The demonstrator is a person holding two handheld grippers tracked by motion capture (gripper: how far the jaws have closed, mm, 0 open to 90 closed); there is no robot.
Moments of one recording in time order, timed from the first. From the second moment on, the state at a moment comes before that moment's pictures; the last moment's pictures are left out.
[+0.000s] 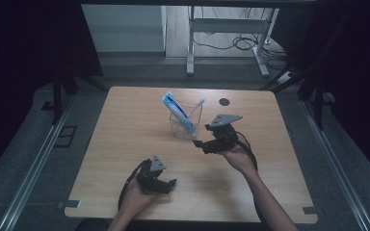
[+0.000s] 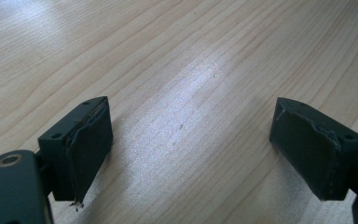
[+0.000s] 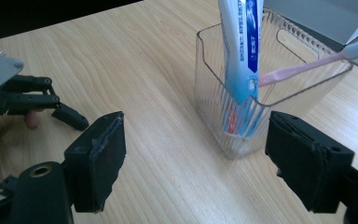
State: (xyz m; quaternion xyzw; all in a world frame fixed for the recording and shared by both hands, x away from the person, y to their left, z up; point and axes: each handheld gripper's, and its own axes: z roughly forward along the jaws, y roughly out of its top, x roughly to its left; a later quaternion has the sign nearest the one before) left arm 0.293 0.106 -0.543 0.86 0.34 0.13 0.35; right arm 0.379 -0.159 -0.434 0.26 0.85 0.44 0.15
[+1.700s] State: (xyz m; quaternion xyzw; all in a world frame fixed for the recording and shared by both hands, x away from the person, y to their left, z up) left arm 0.293 0.106 -0.543 0.86 0.35 0.13 0.35; right arm 0.305 -0.256 -0.519 0.33 0.85 0.37 0.17
